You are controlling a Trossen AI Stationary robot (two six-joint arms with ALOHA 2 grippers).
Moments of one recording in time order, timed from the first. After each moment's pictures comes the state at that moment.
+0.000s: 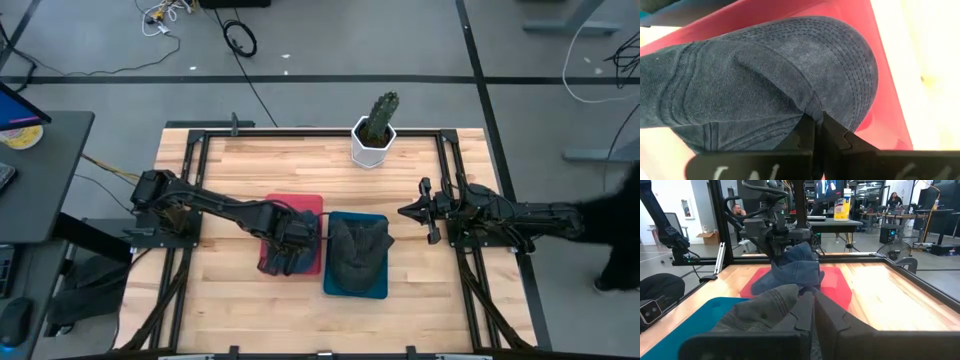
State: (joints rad) left arm -0.23 1.77 1.41 -1.00 -0.03 0.19; right arm -0.06 0.05 0.02 0.04 -0.11 0.02
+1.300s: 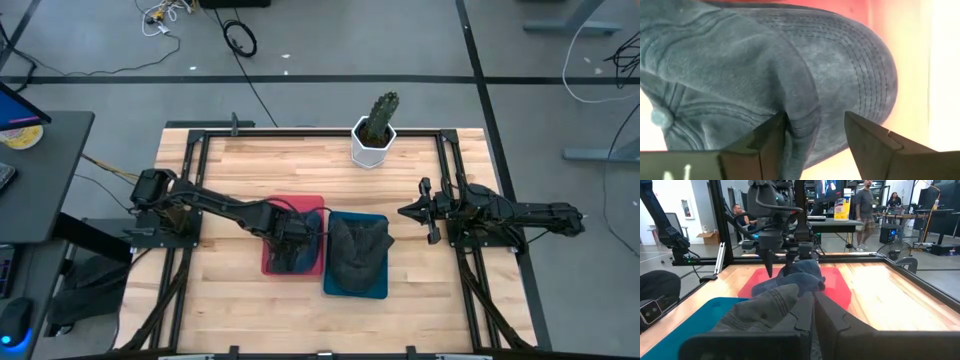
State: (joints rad) left arm -0.20 1.76 1.27 -0.85 0.00 -0.05; right arm -0.06 0.05 0.02 0.04 -0.11 0.02
